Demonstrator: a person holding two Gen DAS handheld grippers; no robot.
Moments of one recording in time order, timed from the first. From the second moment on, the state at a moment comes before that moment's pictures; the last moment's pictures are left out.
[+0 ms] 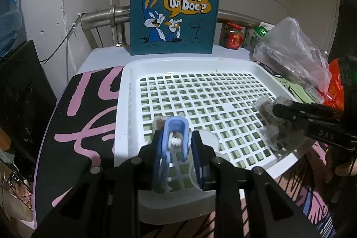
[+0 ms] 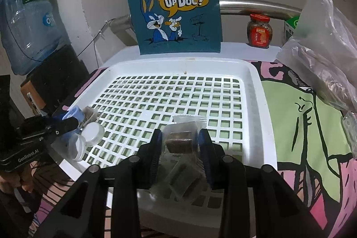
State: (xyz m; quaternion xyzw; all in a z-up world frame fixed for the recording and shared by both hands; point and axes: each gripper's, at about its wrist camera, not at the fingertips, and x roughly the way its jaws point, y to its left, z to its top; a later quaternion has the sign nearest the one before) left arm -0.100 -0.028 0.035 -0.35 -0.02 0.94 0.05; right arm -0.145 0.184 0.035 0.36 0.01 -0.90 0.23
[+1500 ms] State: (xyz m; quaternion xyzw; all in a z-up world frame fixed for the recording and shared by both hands) left arm -0.017 0.003 0.040 -0.35 -0.01 0.93 0.10; right arm -0.031 0.204 0.061 0.28 0.00 -0.92 0.27
